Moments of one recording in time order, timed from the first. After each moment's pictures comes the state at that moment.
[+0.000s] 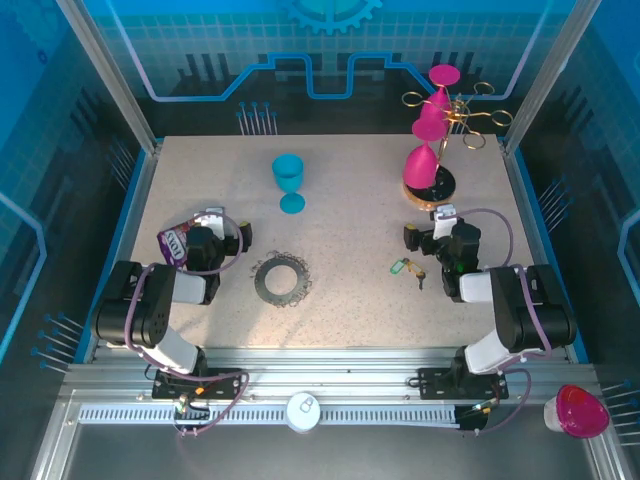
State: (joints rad) left arm -0.02 1.57 0.36 0.85 -0.04 -0.09; right arm 0.03 1.54 0.39 0.79 -0.13 -0.07
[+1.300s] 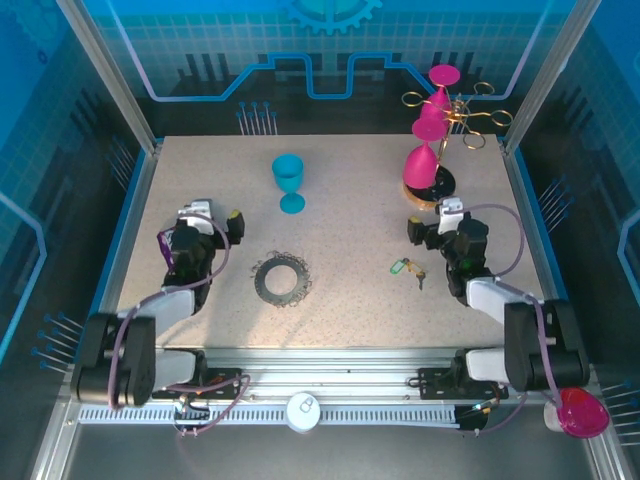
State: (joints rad) left arm -0.01 1.20 0.35 0.66 -0.03 -0.11; right arm 0.05 1.28 0.42 0.58 -0.10 -0.06
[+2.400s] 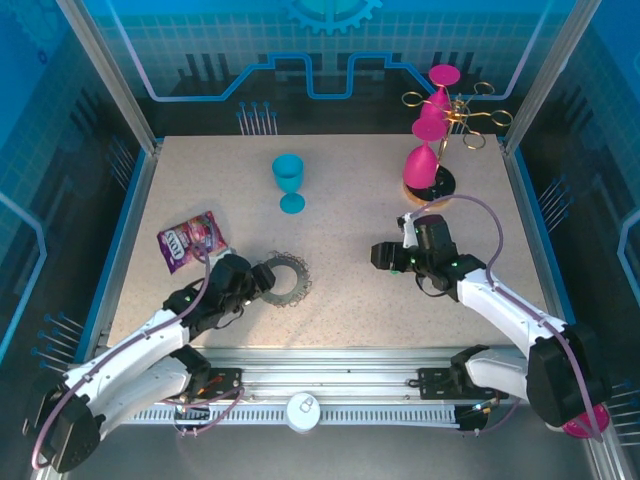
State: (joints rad) left arm -0.58 0.85 0.47 -0.50 -0.16 -1.10; right arm 0.39 1.16 0.65 -0.26 -0.21 0.40
